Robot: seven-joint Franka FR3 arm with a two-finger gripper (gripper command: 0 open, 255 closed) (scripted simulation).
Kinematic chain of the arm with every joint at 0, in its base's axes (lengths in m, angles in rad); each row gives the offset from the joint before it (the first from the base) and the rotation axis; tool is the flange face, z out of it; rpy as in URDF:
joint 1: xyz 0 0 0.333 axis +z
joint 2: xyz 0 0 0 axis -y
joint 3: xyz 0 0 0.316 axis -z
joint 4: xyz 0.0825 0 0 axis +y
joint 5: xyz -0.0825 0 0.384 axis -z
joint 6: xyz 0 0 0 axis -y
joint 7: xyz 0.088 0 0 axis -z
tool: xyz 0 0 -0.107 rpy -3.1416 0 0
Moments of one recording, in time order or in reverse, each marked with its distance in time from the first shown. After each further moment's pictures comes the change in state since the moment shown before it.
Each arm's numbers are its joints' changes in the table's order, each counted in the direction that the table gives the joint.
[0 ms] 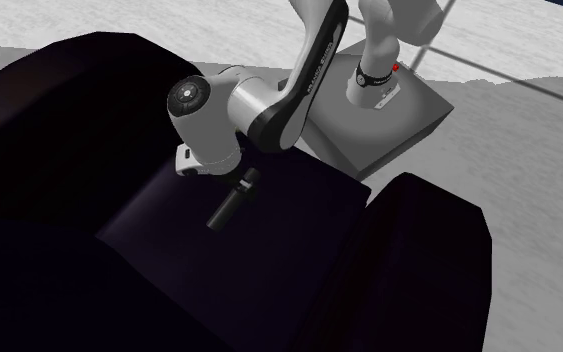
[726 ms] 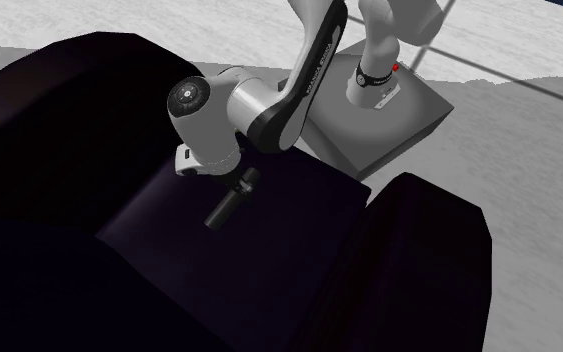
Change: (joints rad) arm -0.001 -0.003 0.001 0.001 0.001 0.008 -0.001
